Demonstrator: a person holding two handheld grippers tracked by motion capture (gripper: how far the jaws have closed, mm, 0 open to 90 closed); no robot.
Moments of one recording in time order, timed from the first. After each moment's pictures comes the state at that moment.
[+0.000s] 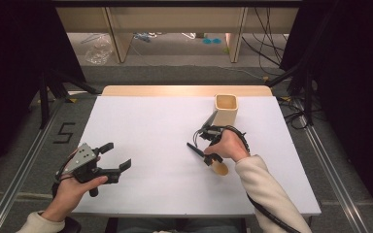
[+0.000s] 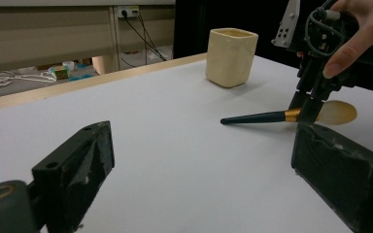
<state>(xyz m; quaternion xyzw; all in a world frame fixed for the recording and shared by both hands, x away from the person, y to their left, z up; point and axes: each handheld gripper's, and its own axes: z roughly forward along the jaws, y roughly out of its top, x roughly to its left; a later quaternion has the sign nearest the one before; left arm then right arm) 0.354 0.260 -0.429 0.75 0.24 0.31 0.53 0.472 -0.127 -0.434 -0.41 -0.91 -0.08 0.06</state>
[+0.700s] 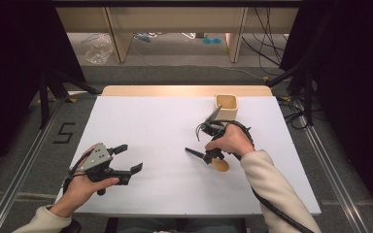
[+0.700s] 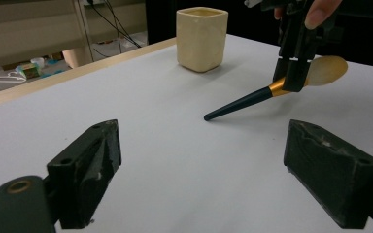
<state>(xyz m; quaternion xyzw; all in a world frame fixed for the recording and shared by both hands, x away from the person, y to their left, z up) 0.359 0.228 -0.433 0.77 0.23 0.28 0.52 0.474 -0.134 -0.414 -0.41 -0.90 -0.11 0.11</state>
